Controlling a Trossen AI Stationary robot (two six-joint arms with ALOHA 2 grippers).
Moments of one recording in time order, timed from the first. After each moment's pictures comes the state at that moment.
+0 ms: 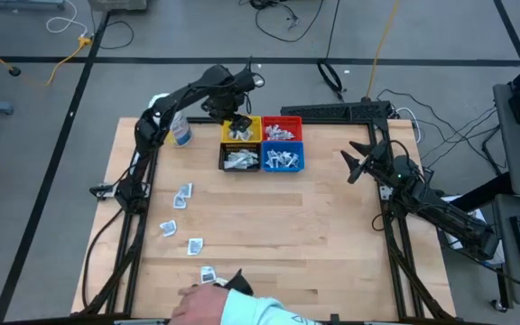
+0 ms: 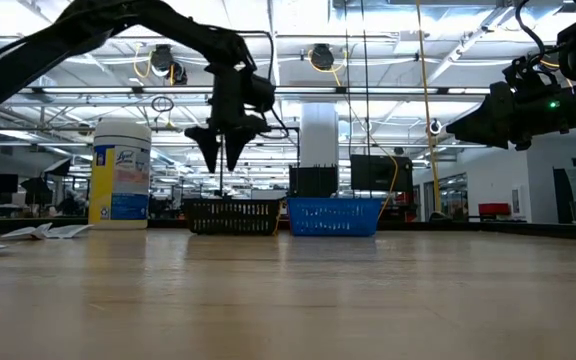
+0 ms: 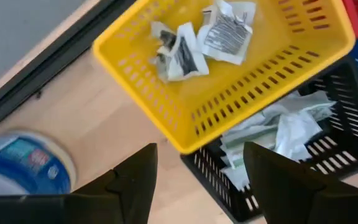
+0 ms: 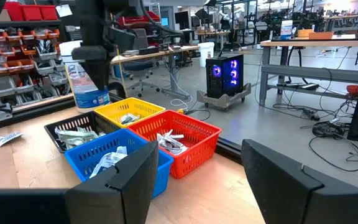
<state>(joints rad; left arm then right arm) 0.72 2.22 2.14 -1.52 0.05 -0.27 -0.65 0.08 0.01 0.02 0.08 0.09</state>
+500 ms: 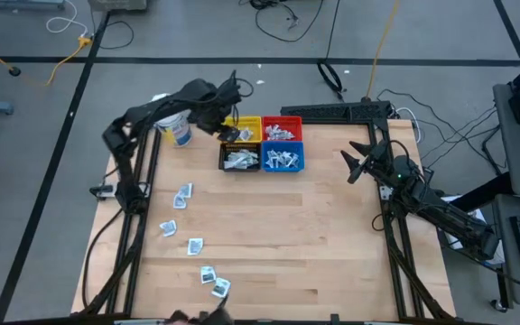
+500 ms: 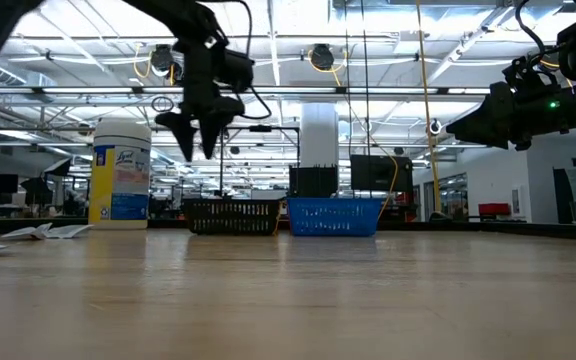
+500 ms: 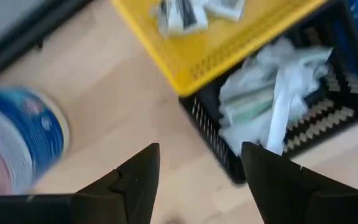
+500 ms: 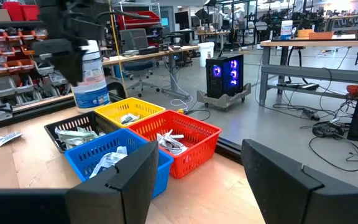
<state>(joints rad) 0.65 1.89 1.71 -1.33 0.02 -0.36 -0.65 0.08 0.01 0.02 0.08 0.09</state>
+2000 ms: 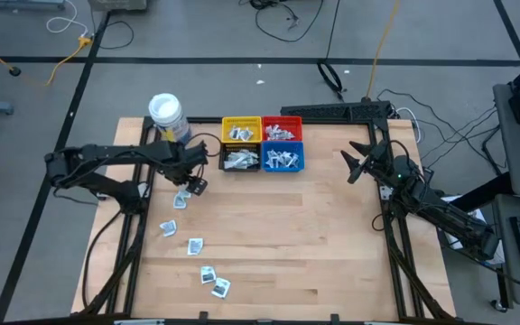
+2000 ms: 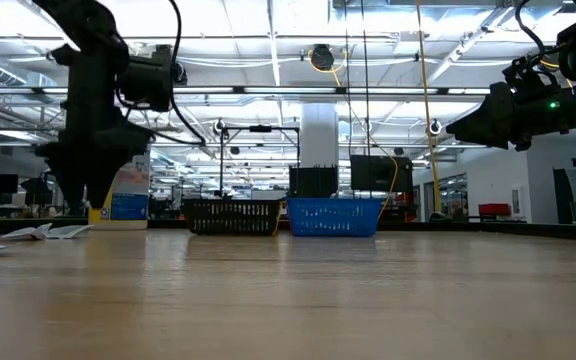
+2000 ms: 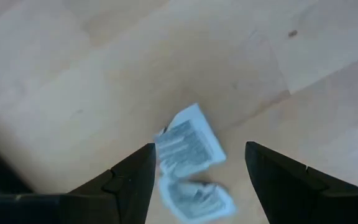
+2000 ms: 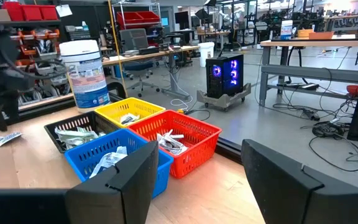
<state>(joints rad) 0.40 1.30 0.73 -0.96 0.02 -0.65 -0.65 0.08 0.01 0.02 0.08 0.09</state>
